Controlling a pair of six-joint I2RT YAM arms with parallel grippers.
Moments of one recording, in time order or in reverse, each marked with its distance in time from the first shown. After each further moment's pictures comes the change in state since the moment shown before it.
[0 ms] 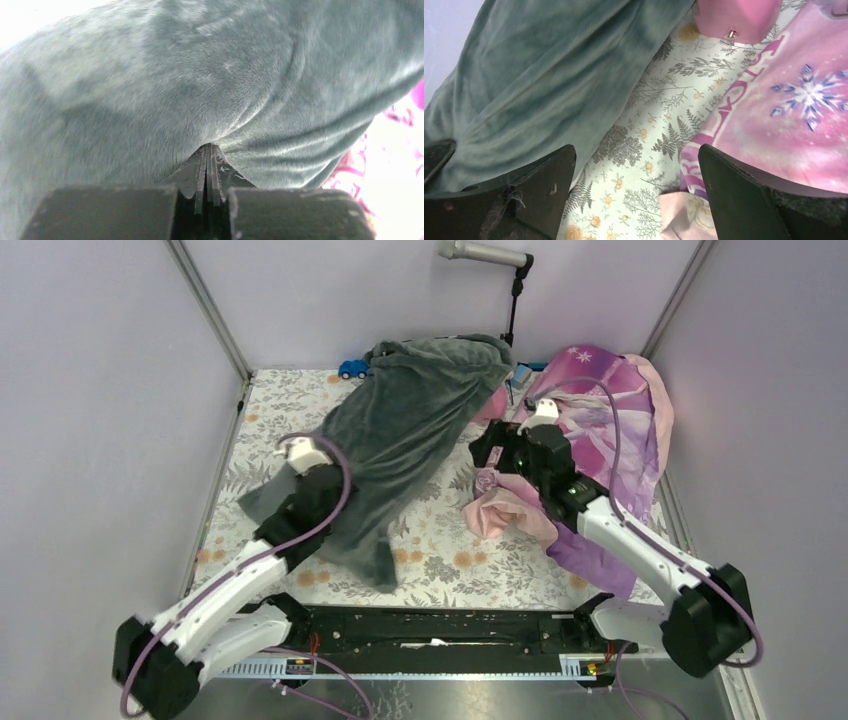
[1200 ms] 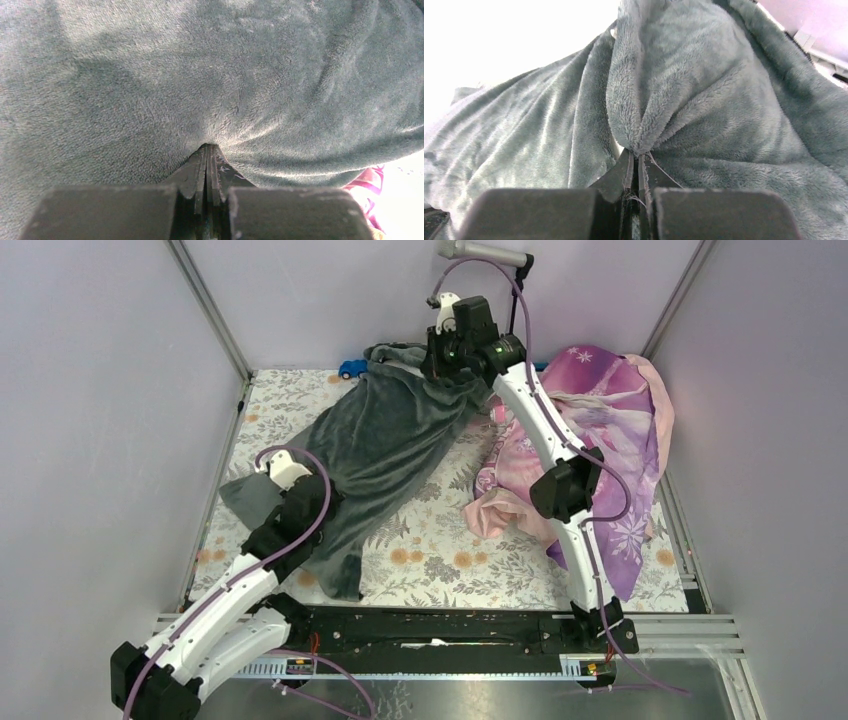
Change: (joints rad) left arm 0.111 -0.209 -0.107 -0.150 -0.021 -0.153; right arm -0.036 1.184 1.765 -0.789 -0.382 -0.359
